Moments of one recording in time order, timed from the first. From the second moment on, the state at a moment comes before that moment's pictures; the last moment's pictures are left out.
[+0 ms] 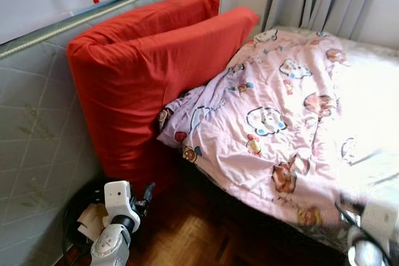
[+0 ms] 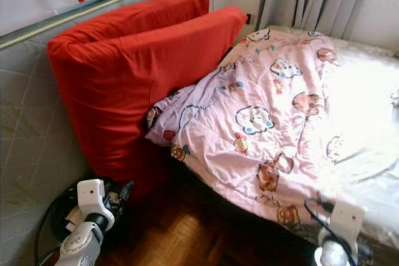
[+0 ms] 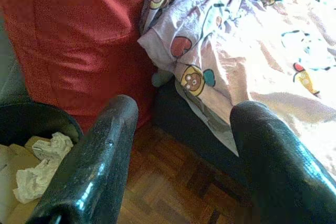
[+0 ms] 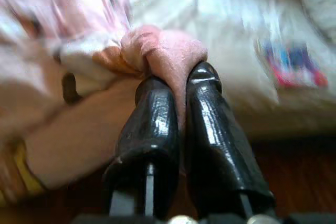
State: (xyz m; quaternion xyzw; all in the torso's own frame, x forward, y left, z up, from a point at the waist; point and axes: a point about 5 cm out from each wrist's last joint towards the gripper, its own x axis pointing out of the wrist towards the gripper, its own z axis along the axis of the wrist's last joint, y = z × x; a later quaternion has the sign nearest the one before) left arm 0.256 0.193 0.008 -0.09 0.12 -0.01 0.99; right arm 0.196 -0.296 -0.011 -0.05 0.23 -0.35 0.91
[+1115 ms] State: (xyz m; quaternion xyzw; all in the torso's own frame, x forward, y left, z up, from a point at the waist) left arm 0.250 0.191 -0.003 -0.09 0.14 -0.02 0.99; right arm 0.158 -0.294 -0.062 0.02 0.39 -0.35 0.85
